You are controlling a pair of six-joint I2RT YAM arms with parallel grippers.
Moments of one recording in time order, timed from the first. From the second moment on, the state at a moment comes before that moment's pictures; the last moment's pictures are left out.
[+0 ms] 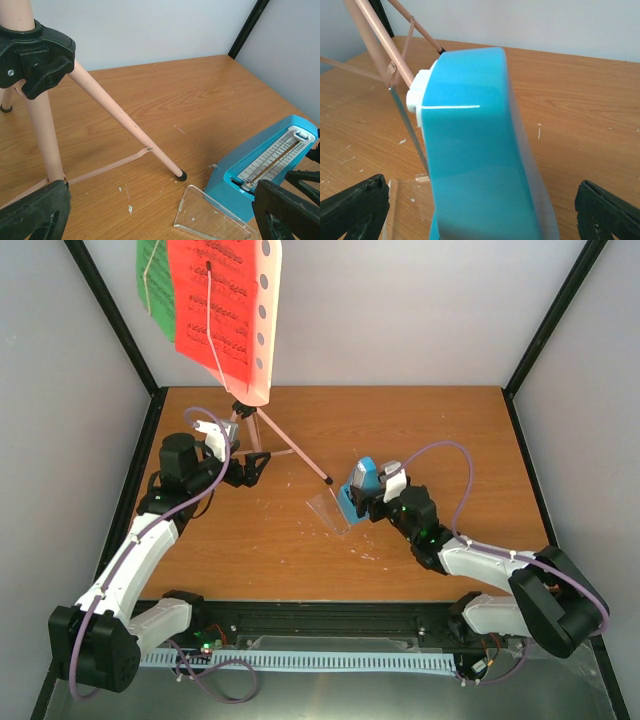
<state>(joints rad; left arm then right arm) -0.18 1.03 0.79 -0.14 0.47 -0.08 0.62 1.25 0.39 0.59 0.06 0.14</state>
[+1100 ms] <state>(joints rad) -0.18 1.03 0.79 -0.14 0.47 -0.08 0.74 1.42 0.43 0.72 0.33 0.13</state>
